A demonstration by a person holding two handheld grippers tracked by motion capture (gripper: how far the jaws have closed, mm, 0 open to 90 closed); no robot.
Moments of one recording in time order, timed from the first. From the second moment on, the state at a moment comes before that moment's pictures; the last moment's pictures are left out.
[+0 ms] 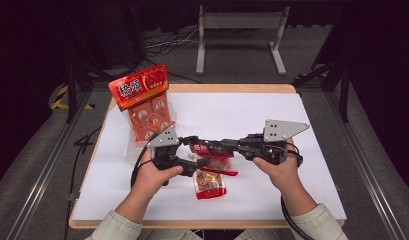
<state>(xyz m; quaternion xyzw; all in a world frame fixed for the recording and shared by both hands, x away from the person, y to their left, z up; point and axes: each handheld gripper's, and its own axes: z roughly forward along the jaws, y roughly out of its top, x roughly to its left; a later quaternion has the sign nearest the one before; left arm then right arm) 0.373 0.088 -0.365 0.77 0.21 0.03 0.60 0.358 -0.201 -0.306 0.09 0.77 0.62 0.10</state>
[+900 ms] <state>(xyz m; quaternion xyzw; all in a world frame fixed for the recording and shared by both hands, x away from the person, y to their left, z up) 0.375 0.100 -0.365 0.76 0.22 0.01 0.61 0.361 -0.202 -0.312 0.11 0.76 0.63 0.12</state>
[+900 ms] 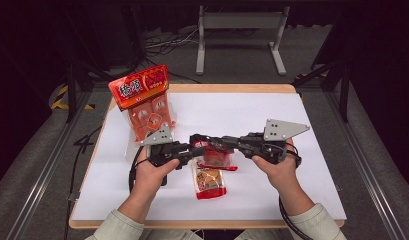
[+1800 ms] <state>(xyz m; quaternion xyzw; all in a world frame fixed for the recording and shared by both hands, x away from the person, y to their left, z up) 0.374 0.124 -0.344 0.78 0.19 0.04 0.60 0.366 -0.208 -0.314 0.14 0.76 0.62 0.13</state>
